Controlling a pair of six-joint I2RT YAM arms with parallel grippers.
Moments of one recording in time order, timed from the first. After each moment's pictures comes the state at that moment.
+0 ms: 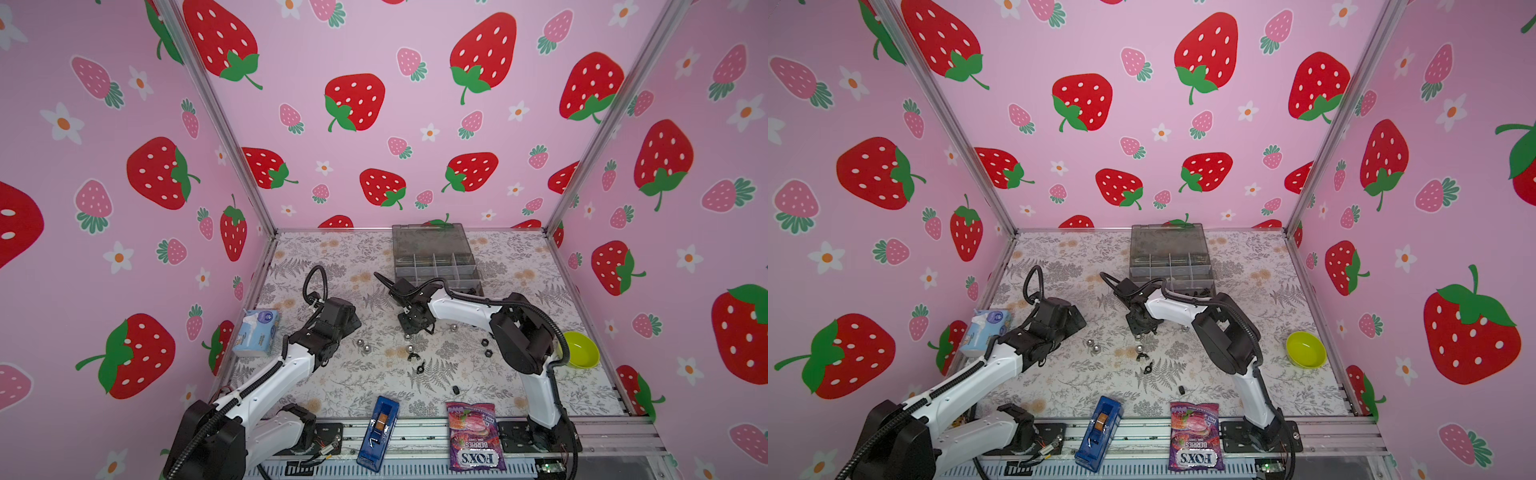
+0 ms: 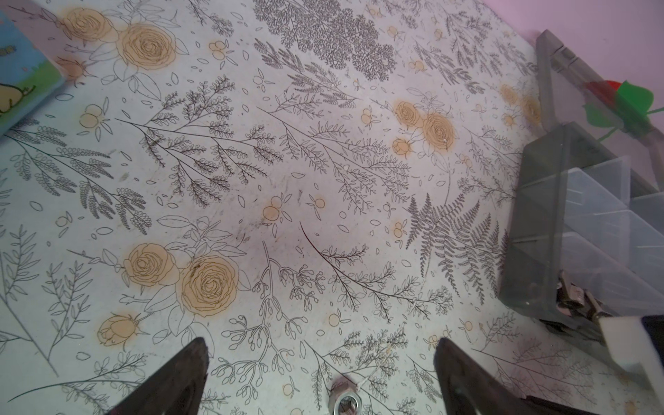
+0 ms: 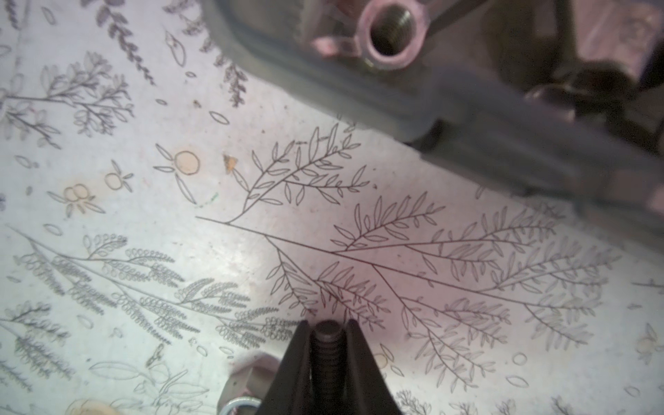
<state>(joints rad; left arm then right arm) -0.42 1.10 0.60 -0.40 -0.36 -0.88 0.96 2.09 1.51 -0.74 0.13 0.38</state>
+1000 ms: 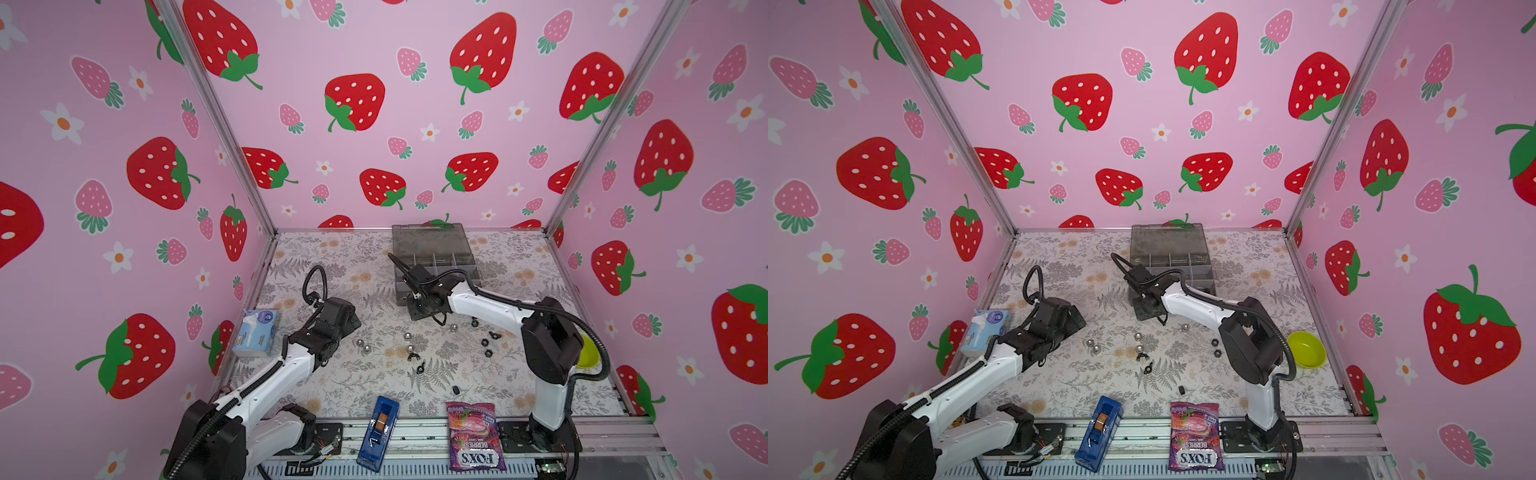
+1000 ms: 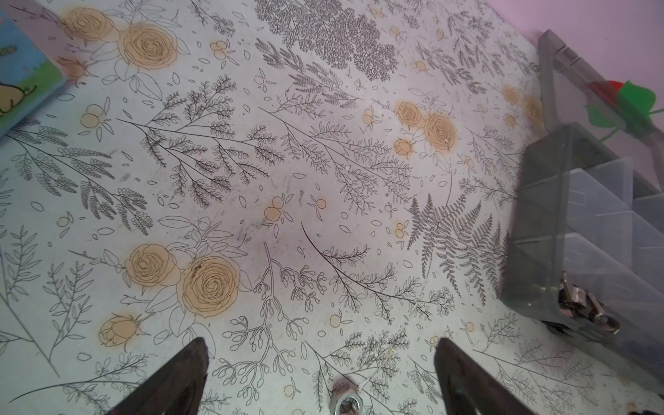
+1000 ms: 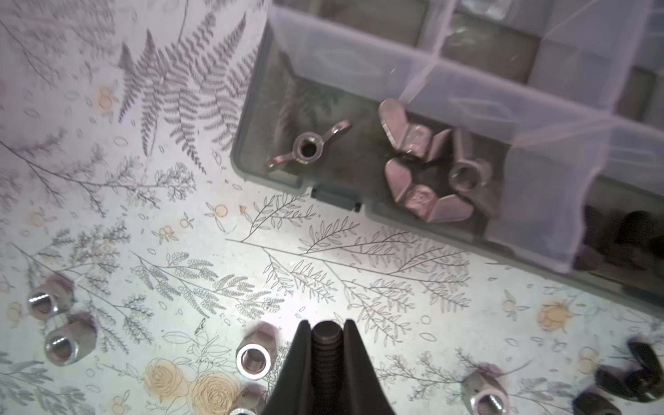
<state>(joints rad) -0.41 1.10 0.60 -0.40 -0.35 -0.87 0.87 1.88 1.44 -0.68 0.15 0.40</state>
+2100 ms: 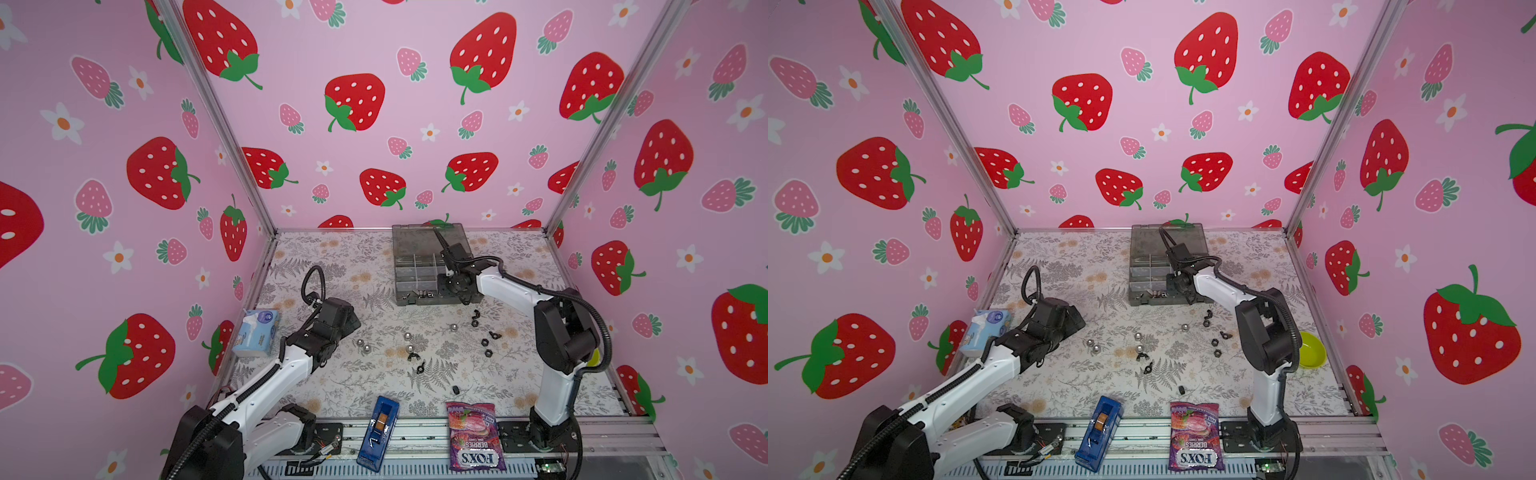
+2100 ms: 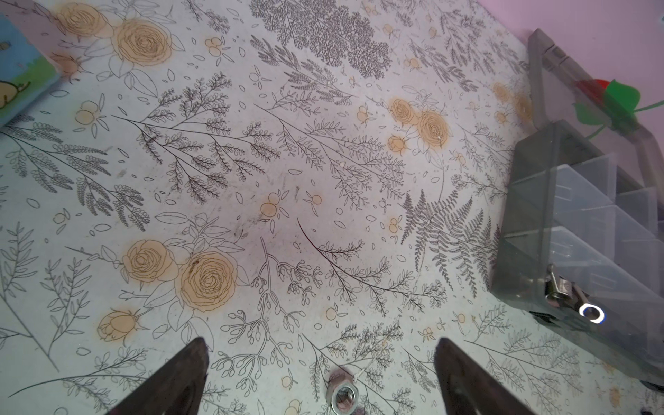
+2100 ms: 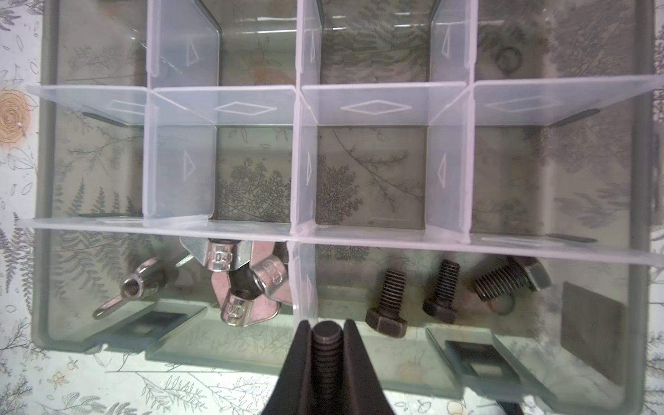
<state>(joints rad) -0.41 1.07 0.60 -0.41 -0.33 -0.87 0.61 1.90 1.40 -0.56 0.10 0.40</state>
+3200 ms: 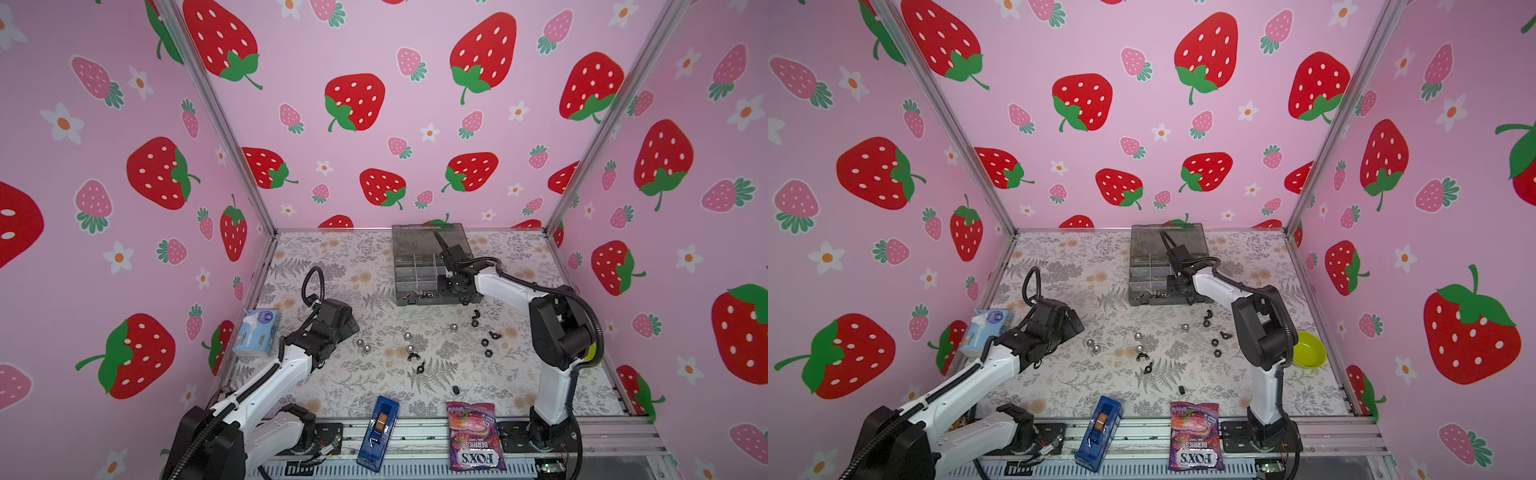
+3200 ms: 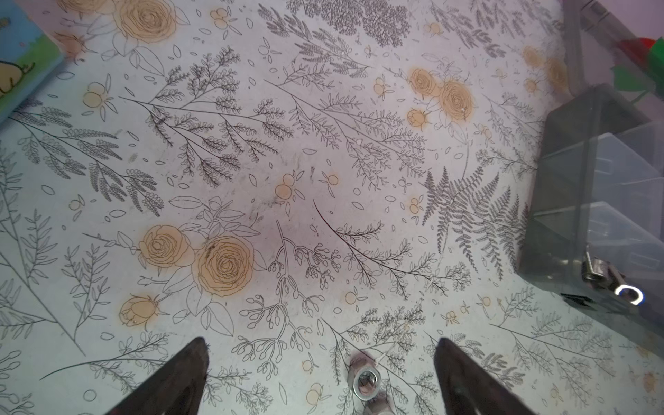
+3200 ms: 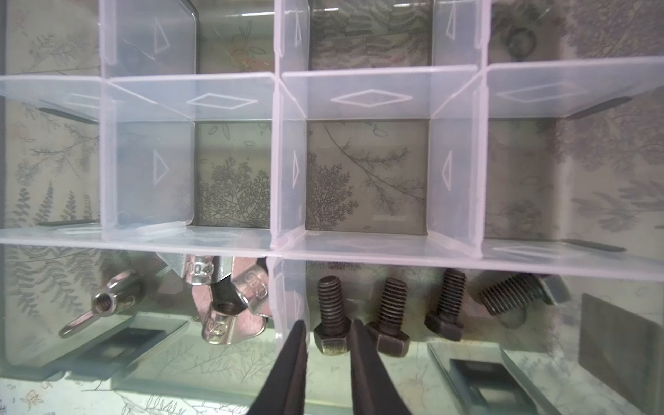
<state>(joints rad) -0.39 1.08 0.60 -0.47 -0.29 -0.83 0.59 1.93 1.40 -0.55 0.10 0.40</state>
